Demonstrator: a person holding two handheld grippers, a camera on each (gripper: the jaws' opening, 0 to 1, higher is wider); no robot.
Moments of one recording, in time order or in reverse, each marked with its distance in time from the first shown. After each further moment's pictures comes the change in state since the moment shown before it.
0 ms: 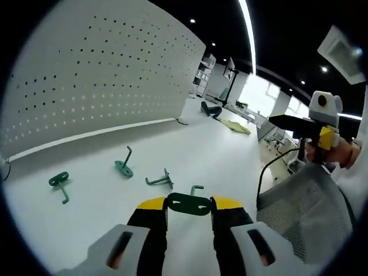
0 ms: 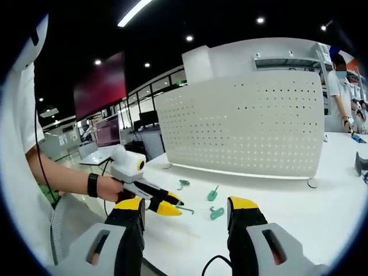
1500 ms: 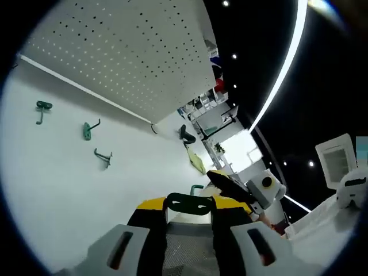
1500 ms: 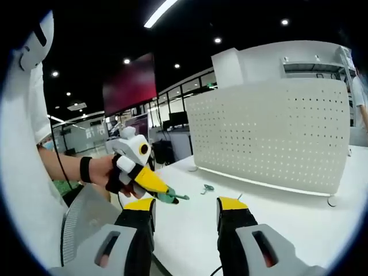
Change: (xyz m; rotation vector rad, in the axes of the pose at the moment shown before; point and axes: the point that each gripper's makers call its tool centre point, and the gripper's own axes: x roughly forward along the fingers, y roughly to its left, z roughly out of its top) left arm -0.053 -0.096 0.045 -0.623 -0.100 -0.249; right arm 0.000 0.030 0.007 -0.073 0.005 0.264
